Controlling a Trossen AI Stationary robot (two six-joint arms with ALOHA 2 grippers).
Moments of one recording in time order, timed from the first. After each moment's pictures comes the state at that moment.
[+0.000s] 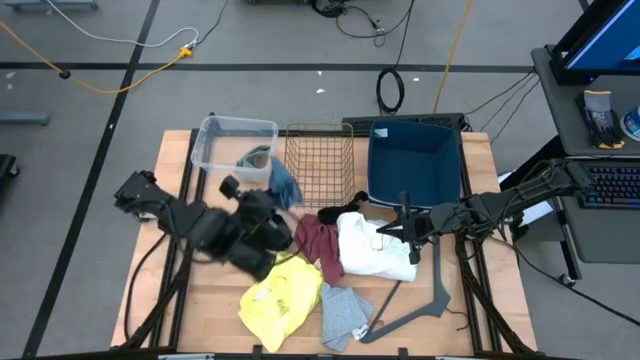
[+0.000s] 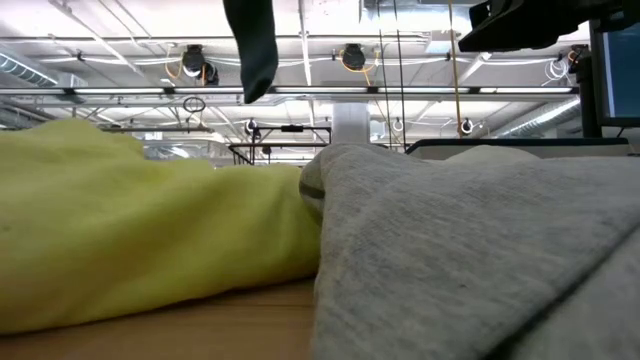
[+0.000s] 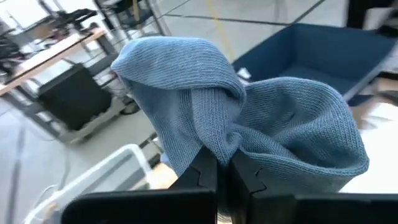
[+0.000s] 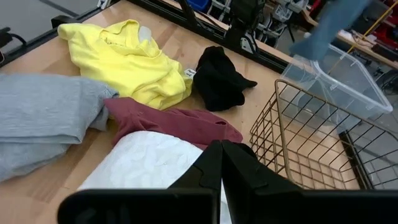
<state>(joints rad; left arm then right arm) -0.47 1.67 1.84 -1.57 -1.15 -1.05 0.32 0.88 0.58 -0.10 0.26 -0.26</state>
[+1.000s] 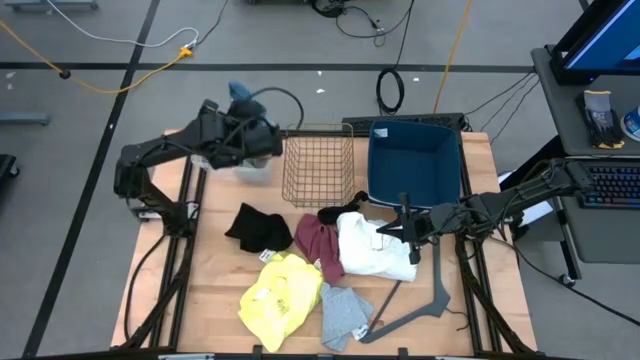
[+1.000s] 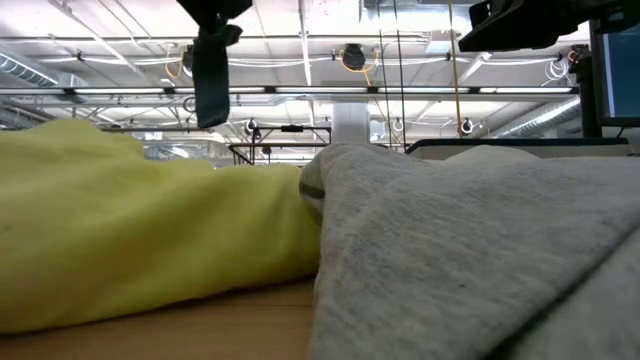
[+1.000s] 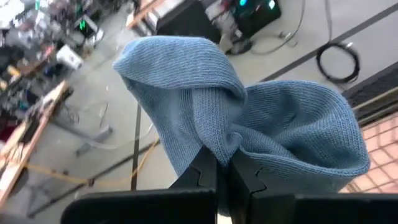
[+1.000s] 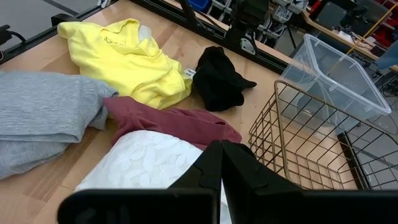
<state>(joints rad) 0.19 1.57 1.84 -1.57 -1.09 -0.73 0.32 0.88 0.58 -0.10 0.26 -0.27</state>
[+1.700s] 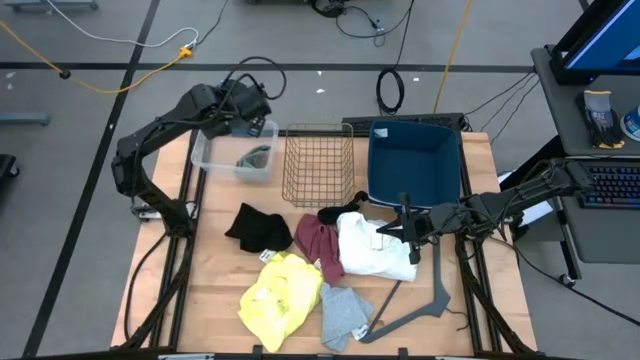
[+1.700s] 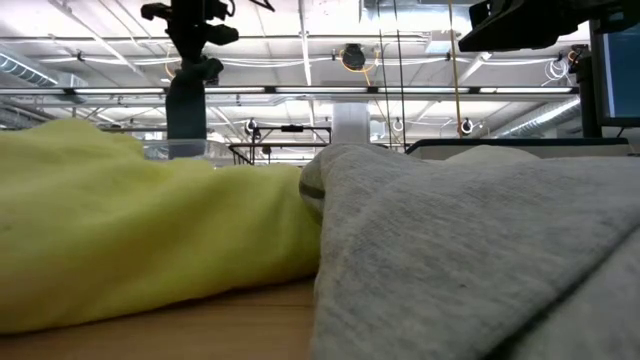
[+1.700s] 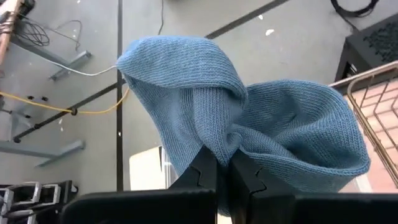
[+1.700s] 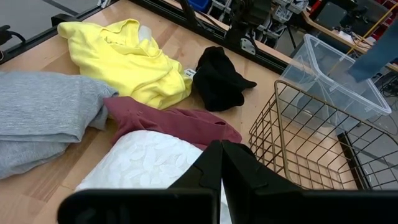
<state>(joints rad) 0.49 1.56 1.84 -1.57 -0.76 -0.62 0.32 0.88 0.58 -0.10 0.26 -0.27</state>
